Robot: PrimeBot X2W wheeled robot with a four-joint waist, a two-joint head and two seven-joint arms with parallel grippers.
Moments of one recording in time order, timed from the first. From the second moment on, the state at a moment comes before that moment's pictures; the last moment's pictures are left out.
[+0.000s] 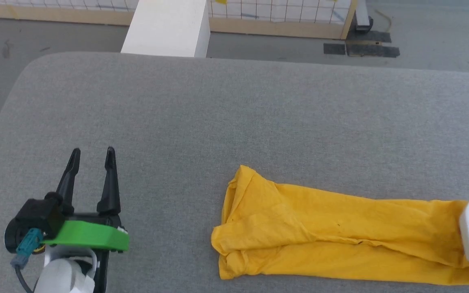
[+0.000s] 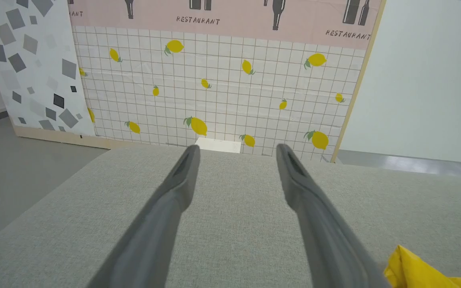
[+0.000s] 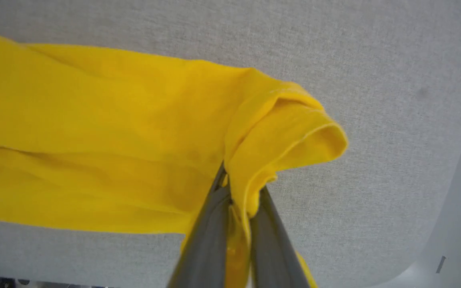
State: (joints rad) left arm -0.10 0.16 0.02 0.03 -0.27 -0.11 -0.26; right arm -0.14 -0.40 -0.14 0.05 0.22 0.13 1.10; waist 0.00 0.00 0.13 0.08
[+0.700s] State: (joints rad) left arm -0.05 0.15 0.03 0.02 -0.27 -0.12 -0.26; right arm -0.30 -0.21 0.38 -0.01 0.42 0.13 0.96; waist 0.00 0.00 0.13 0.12
